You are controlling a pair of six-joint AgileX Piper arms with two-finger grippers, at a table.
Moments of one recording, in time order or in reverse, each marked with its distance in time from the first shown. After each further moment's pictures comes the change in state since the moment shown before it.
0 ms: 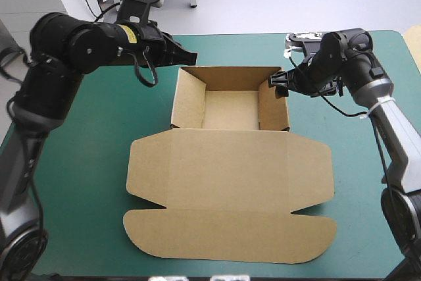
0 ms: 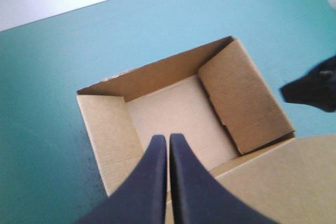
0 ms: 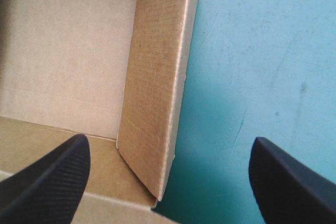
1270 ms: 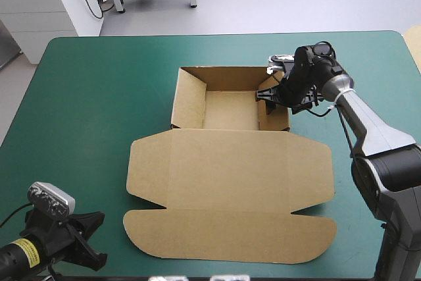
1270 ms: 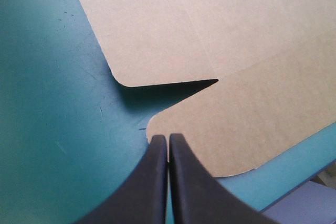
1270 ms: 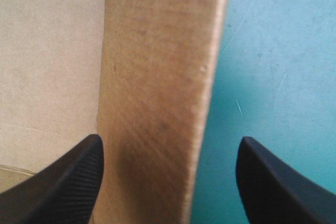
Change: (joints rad) left arm -0.074 -1.207 1.467 0.077 -0.172 -0.044; right arm 0.012 0.239 0.004 0.033 -0.069 0.000
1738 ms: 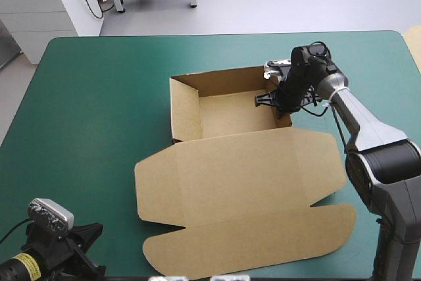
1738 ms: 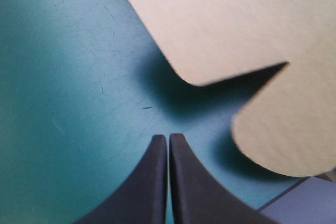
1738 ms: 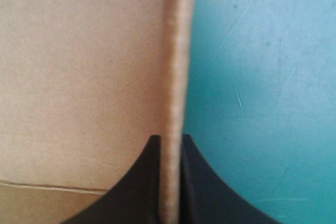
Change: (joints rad) left arm 0.000 -0.136 0.136 0.007 -0.017 0.000; right arm 0.000 0.051 -0.047 -0.002 0.066 -0.063
